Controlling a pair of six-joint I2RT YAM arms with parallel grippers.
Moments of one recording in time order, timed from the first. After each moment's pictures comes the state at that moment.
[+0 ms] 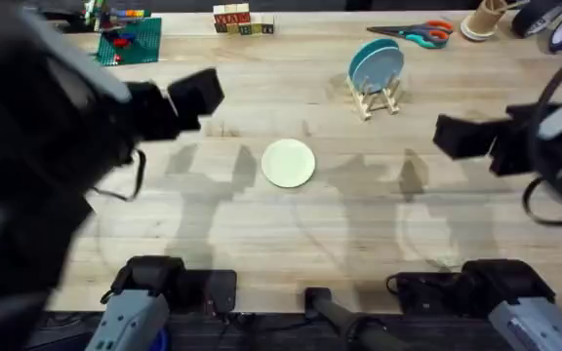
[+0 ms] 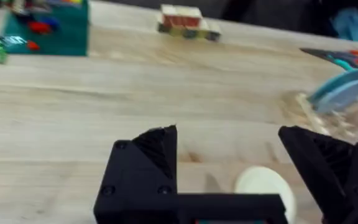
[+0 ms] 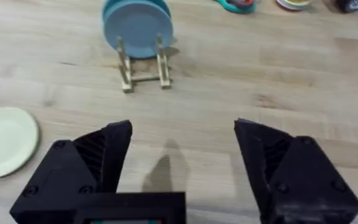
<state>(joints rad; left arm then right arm) -0.01 0.63 0.70 -0.51 0.15 -0.20 0.01 0.55 0.66 -0.67 -0.04 -0.08</state>
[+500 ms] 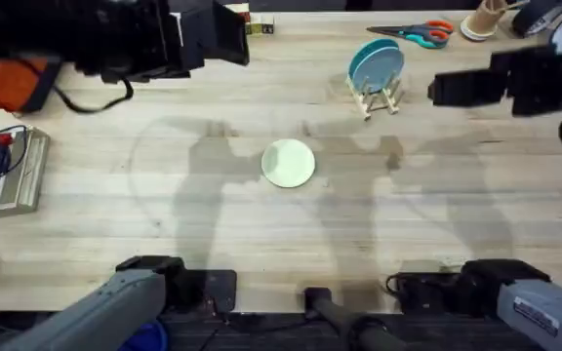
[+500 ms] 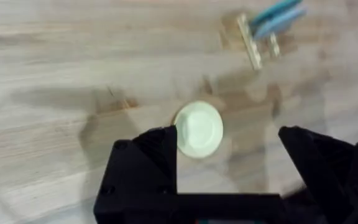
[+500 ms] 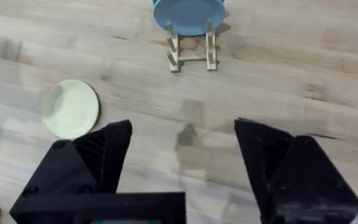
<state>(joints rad) -0.01 1.17 1.33 -1.11 0.46 -0.13 0.01 1.01 1.14 -1.01 -0.22 -0.08</state>
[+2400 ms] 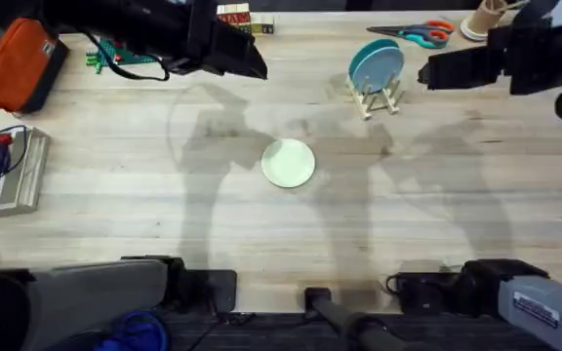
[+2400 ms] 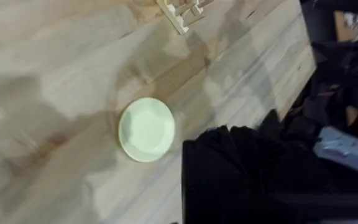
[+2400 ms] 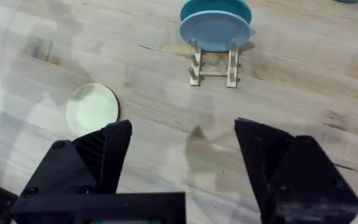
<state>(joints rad) -0.01 1.47 1.42 -1.21 0.88 0.22 0.01 1.11 1.22 -1.01 -0.33 -0.13</state>
